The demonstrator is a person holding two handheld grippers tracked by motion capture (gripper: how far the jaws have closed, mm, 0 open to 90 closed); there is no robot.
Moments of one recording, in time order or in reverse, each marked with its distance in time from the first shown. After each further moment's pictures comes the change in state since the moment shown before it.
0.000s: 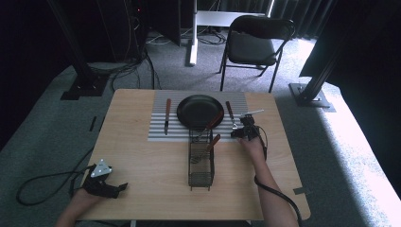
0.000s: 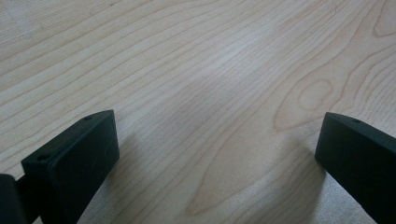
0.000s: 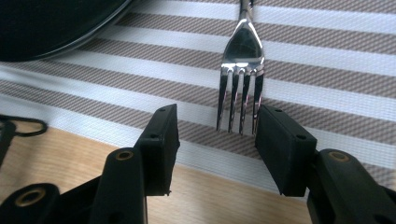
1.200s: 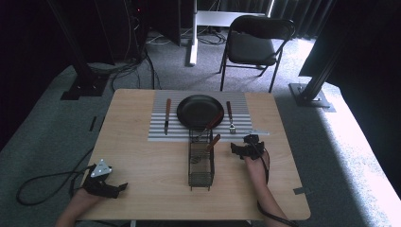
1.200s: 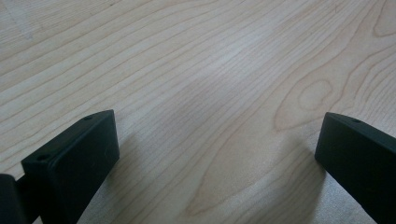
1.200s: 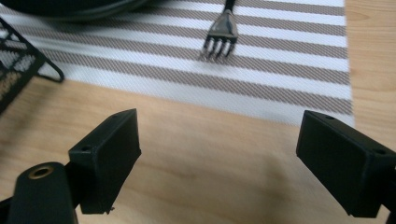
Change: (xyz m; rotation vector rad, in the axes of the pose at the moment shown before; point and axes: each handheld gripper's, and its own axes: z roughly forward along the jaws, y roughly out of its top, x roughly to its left) left arm 0.000 0.000 0.000 0.000 0.000 0.000; right arm 0.015 -0.078 -0.024 -0.290 -0.093 -0.112
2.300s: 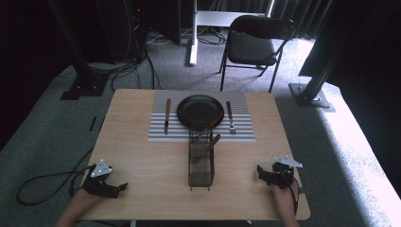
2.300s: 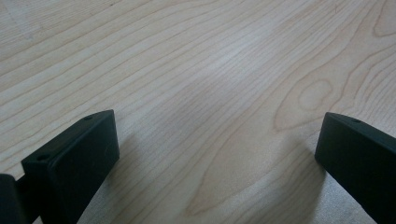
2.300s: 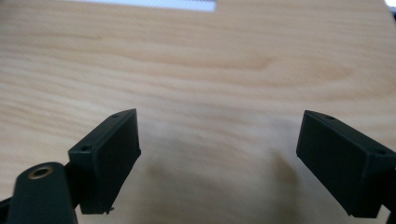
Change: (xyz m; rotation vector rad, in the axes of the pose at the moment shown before) left arm 0.000 0.000 0.000 0.000 0.000 0.000; right arm -0.054 -0.090 -0.077 -0.055 -0.104 0.023
